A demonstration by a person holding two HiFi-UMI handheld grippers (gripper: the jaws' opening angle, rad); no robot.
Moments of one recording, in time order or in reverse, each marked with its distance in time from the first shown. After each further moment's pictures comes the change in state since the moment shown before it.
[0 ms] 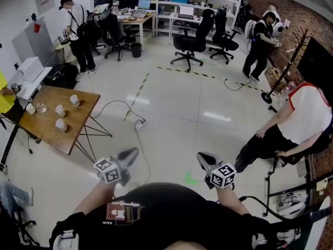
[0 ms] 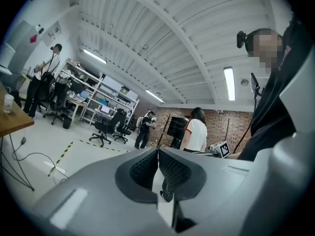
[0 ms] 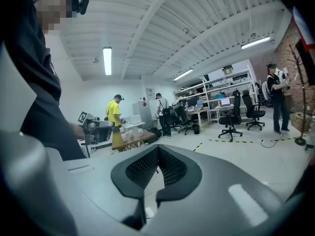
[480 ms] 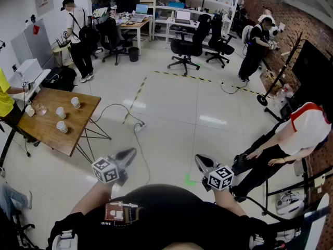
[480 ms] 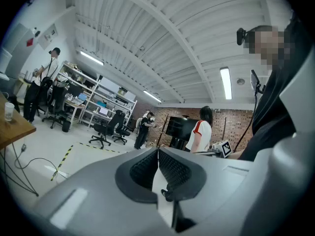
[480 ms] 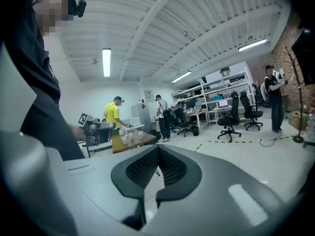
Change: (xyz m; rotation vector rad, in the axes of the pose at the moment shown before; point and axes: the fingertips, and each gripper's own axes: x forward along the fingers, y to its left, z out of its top) left arm -0.041 0.007 0.013 0.039 0.012 -0.005; right arm 0.006 0.047 0.000 0.019 -0.026 -0.008
